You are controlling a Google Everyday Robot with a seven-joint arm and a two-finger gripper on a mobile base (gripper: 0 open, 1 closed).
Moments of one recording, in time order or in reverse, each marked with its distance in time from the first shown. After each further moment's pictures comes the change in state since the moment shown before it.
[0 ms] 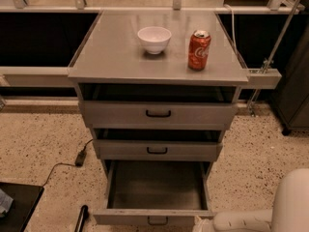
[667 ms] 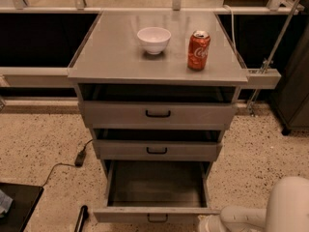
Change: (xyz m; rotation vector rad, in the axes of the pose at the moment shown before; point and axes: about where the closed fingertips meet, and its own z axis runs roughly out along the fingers) arm 0.025 -0.042 0.023 -0.055 -0.015 0.076
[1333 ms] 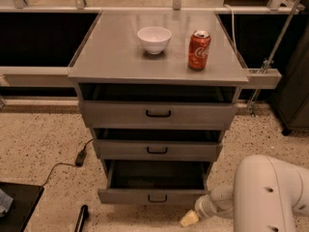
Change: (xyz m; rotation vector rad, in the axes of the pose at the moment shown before) arm -0.047 -0.074 0.007 0.136 0.072 0.038
